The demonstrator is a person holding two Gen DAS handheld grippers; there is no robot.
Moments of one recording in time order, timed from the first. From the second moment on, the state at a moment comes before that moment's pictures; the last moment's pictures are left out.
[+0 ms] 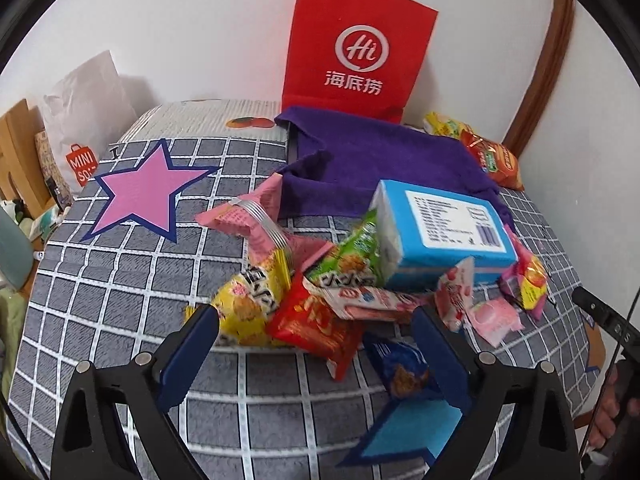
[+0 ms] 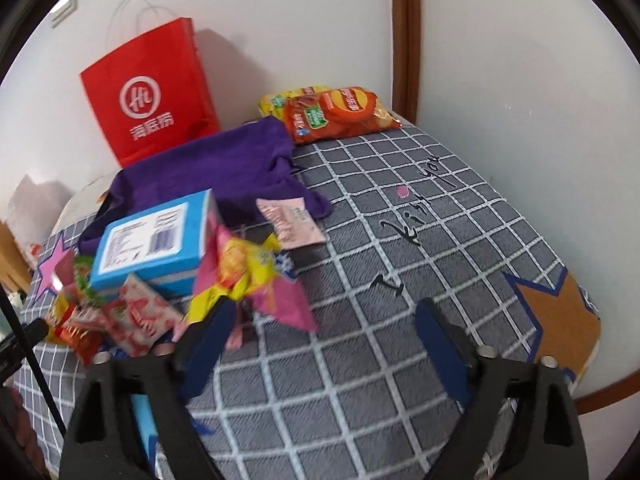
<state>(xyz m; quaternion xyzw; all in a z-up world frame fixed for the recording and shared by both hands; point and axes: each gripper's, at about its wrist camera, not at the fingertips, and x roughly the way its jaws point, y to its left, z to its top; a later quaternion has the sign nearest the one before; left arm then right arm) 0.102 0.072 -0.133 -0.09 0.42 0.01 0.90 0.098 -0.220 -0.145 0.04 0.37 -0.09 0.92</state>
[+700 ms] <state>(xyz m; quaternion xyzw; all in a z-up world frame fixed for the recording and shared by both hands) 0.156 0.073 -0.144 -0.11 0.44 0.01 0.89 0.233 -0.214 -0.188 0.00 0.44 -0.02 0.90</state>
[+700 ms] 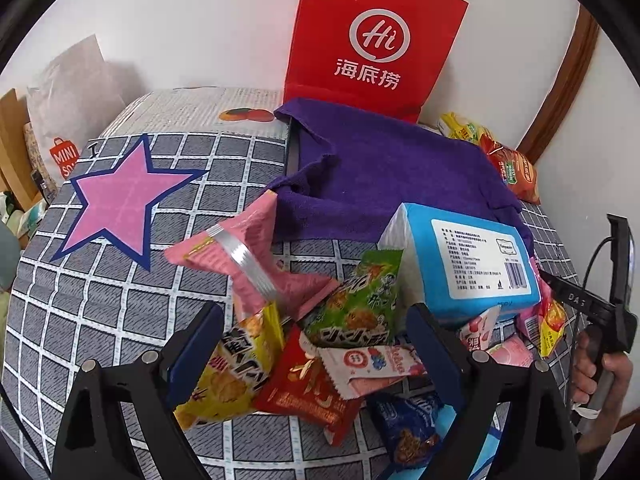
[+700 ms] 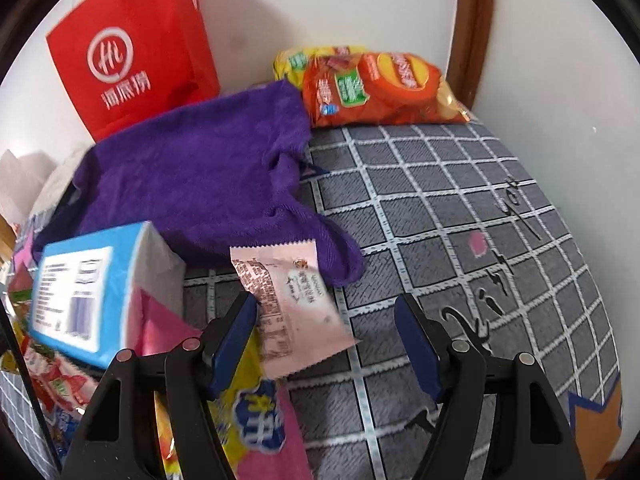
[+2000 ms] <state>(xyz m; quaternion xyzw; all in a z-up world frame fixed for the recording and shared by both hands) 0.121 0.110 -0.130 -0.14 0.42 0.03 0.90 0.239 -0.211 -0.206 0.00 0.48 0.05 0.88</state>
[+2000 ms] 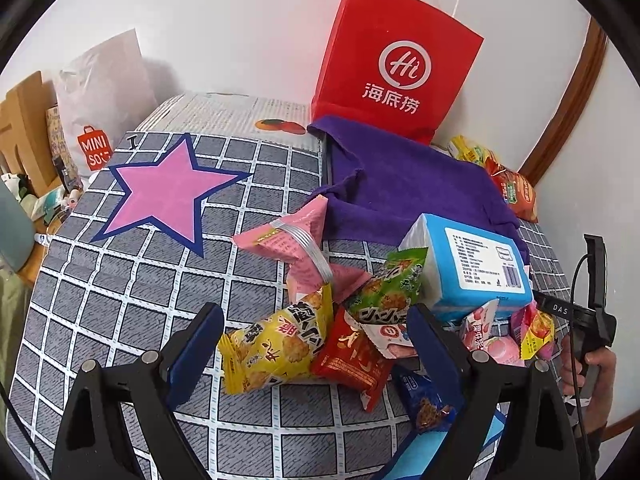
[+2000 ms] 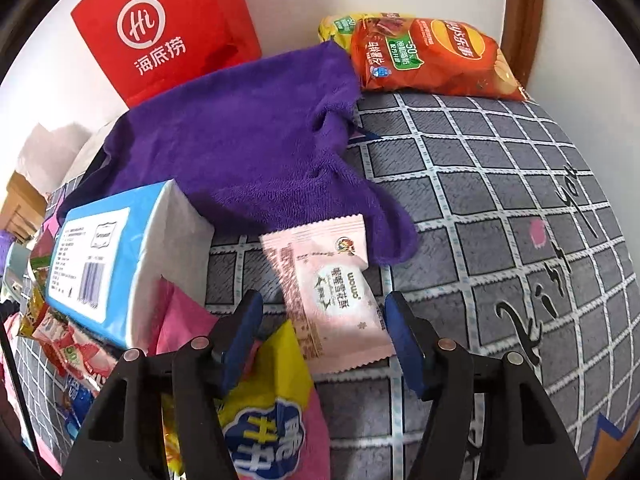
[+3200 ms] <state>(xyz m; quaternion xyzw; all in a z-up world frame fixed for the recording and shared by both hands) 0.204 0.125 -0.173 -0.15 0.49 0.03 0.86 0.182 -0.184 -0.133 0.00 0.40 0.05 0.91</state>
